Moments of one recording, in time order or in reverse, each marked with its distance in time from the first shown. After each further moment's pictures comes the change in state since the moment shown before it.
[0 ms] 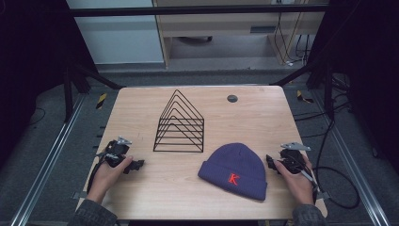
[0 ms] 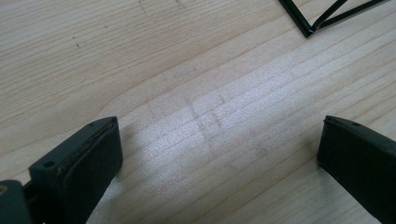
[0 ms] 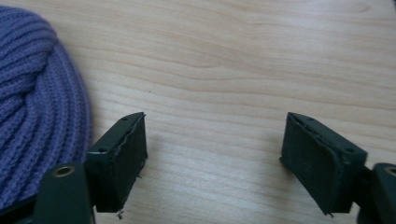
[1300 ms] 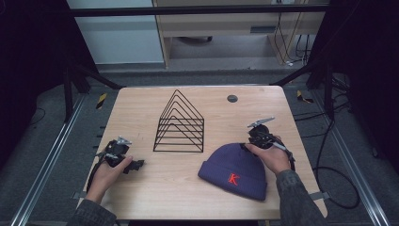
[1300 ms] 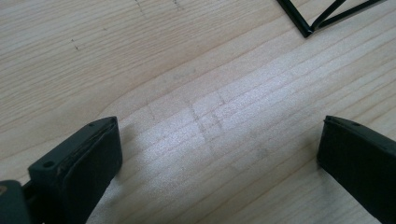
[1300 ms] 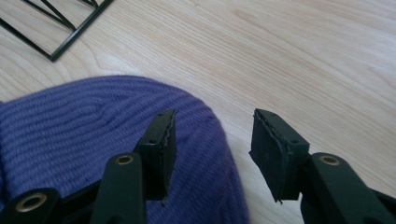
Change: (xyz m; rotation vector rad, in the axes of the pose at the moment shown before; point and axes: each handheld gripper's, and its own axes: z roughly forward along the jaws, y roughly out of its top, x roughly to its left) left arm 0.001 0.000 0.000 -0.001 -0.010 0.009; right arm 0.074 0.093 0.023 0.195 0.272 -0.181
